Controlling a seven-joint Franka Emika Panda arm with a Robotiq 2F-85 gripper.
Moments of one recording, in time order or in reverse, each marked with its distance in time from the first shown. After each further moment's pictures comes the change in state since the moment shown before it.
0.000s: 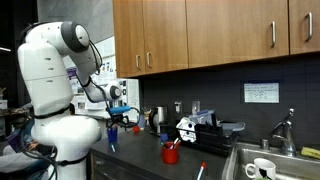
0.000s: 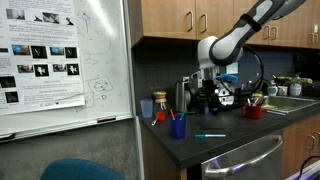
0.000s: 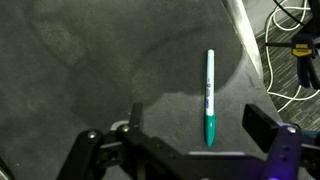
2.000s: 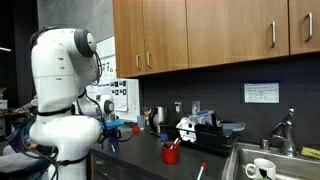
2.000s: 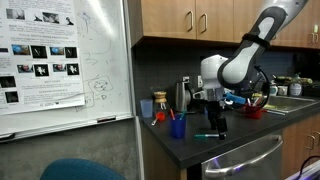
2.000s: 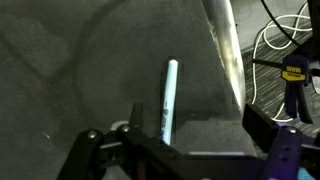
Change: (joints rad) arm 0.056 0.120 0.063 -0.146 0.006 0.243 -0.021
